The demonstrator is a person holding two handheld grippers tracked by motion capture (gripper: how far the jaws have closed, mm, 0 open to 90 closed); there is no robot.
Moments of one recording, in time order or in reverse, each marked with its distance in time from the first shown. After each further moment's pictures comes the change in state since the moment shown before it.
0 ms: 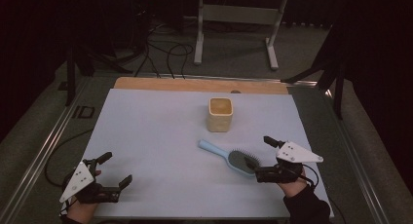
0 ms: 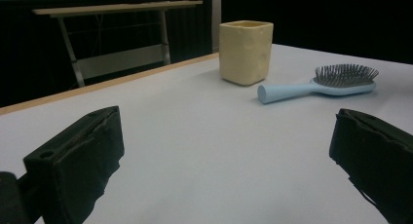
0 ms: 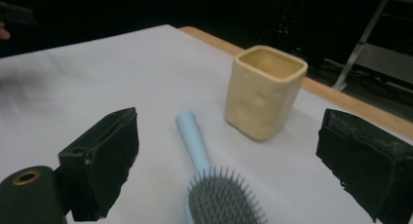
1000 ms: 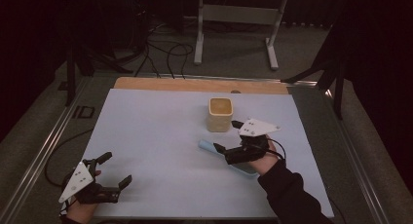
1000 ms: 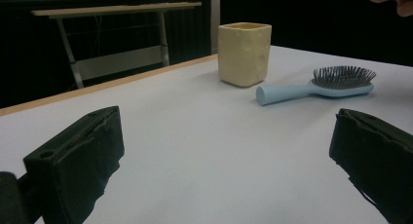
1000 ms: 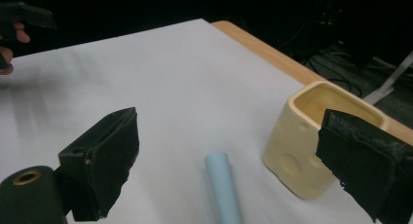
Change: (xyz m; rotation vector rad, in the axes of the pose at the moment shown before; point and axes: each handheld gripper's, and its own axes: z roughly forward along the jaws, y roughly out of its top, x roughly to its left) left arm 0.000 0.001 -0.001 -0.004 -0.005 -0.003; right arm 0.017 0.051 0.079 0.101 0.131 -0.065
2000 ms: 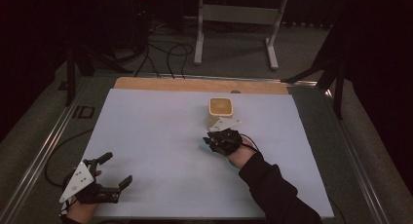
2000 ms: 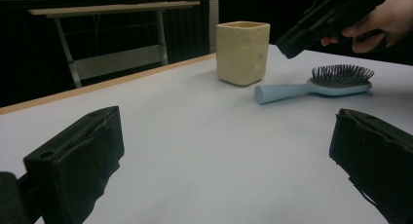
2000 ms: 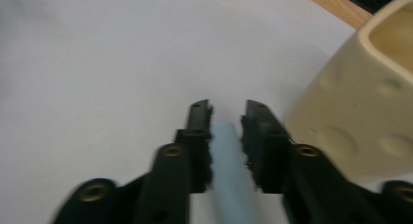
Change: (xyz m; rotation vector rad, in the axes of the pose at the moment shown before) left arm -0.001 -0.001 0.001 0.004 -0.008 0.003; right arm -0.002 -0.021 0.085 0.262 -0.042 0.012
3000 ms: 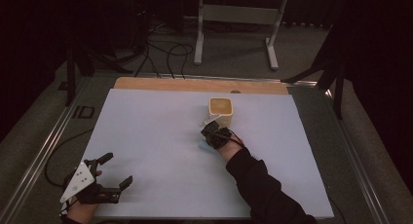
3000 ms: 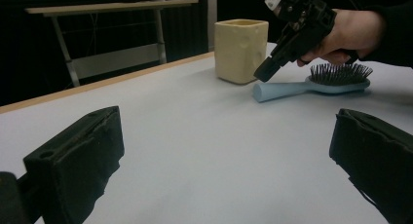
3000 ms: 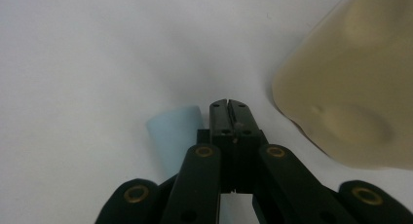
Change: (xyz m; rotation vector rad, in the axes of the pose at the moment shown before) left arm -0.001 0.000 0.001 0.006 -0.006 0.003; right arm -0.007 0.004 0.059 0.271 -0.137 0.052
